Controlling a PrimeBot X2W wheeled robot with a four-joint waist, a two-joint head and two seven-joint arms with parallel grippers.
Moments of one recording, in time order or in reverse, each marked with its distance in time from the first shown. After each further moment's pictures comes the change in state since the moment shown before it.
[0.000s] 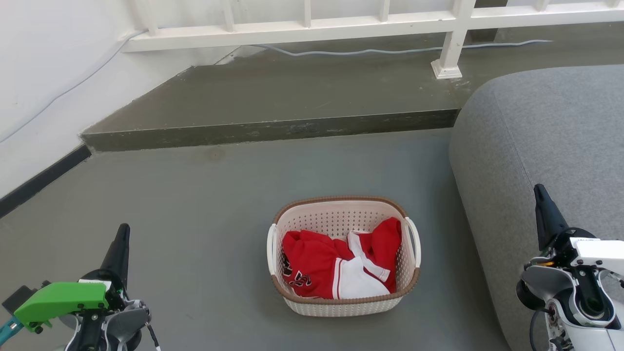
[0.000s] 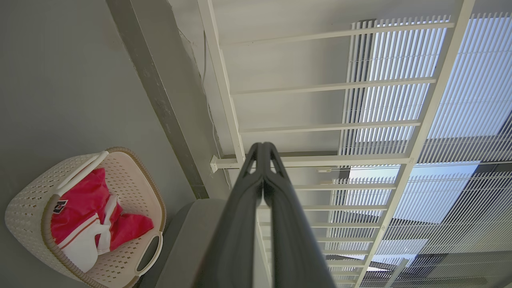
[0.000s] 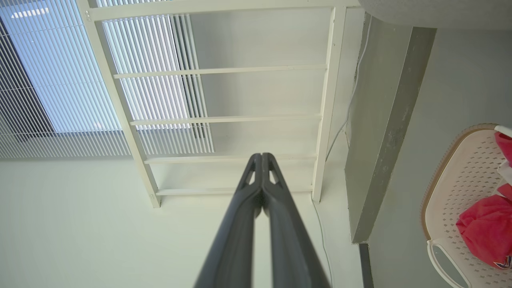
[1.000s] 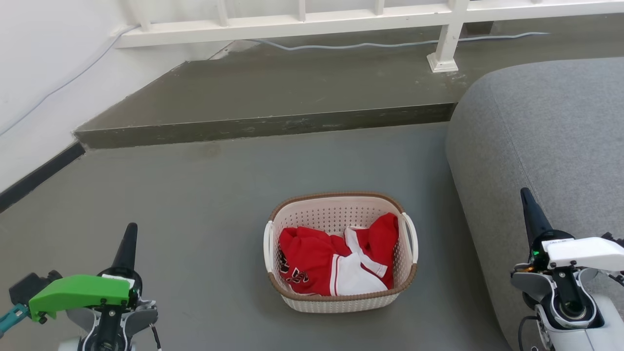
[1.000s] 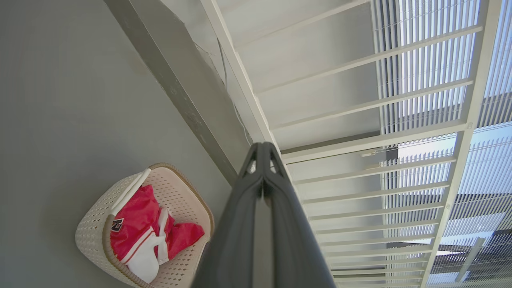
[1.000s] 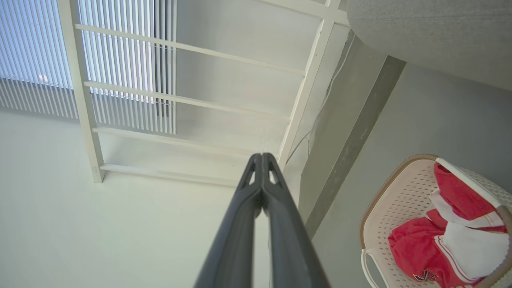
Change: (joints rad) left arm -0.012 0.000 -0.047 0.010 0.251 0.010 -0.065; right arm -0.003 -0.003 0.058 0.020 -0.261 0.000 -0.061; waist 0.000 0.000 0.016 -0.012
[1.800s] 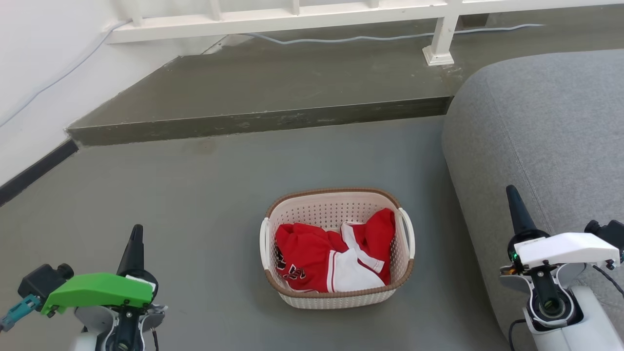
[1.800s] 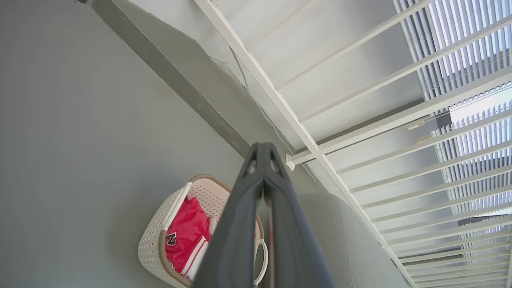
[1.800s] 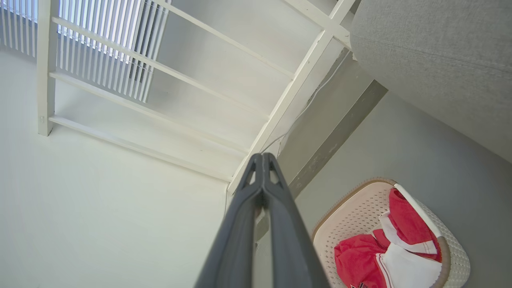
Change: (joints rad) left arm -0.001 0.000 -0.043 0.014 0.256 0.012 -0.075; right arm -0.018 0.000 0.060 0.020 -0.266 0.000 -0.069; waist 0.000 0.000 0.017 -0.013
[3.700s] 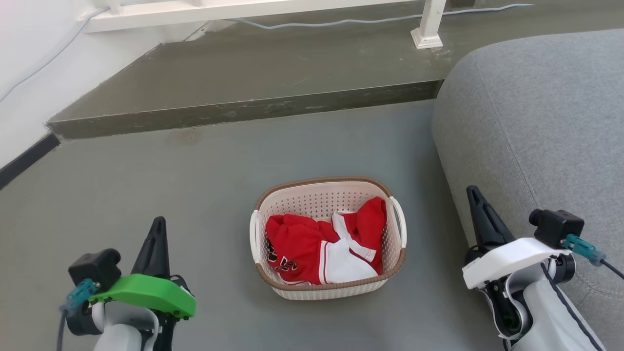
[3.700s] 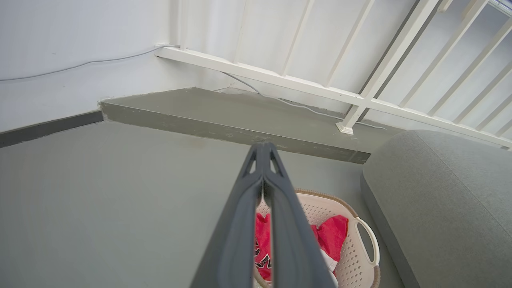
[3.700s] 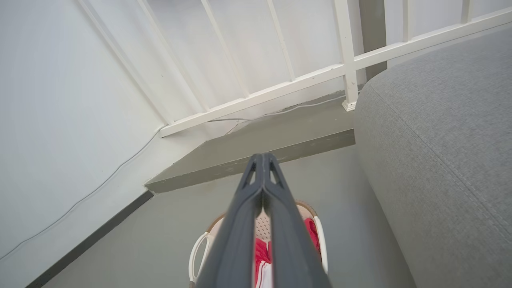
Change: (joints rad) left arm -0.001 0.000 -0.110 0.008 0.620 0.018 -0.185; right arm -0.023 -0.008 0.145 0.053 -0.669 0.000 -0.181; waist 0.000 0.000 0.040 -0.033
